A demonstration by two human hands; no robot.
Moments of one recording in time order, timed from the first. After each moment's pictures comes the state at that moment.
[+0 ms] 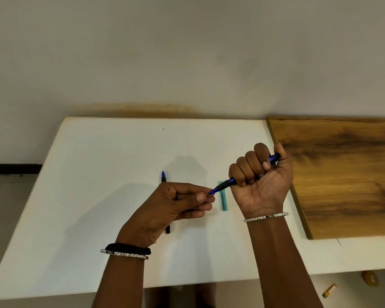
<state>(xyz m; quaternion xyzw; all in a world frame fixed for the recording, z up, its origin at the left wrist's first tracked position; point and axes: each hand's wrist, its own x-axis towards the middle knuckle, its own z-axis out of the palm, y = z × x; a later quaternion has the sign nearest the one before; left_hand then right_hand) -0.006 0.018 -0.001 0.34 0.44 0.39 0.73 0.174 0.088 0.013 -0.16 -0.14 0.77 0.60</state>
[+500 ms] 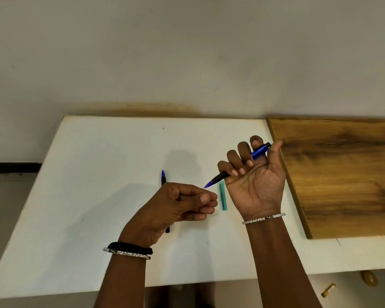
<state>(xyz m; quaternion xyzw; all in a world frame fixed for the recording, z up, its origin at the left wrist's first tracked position) -0.001 0.018 0.002 0.34 0.45 0.37 0.74 0.168 0.088 0.011 -0.14 -0.16 0.79 0.57</state>
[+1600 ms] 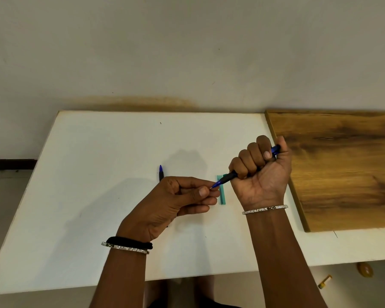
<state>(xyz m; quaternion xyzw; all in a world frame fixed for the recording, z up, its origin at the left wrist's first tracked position) 0.003 0.019 0.003 0.33 0.40 0.40 0.76 0.175 0.089 0.019 -0.16 -0.11 0.77 0.61</state>
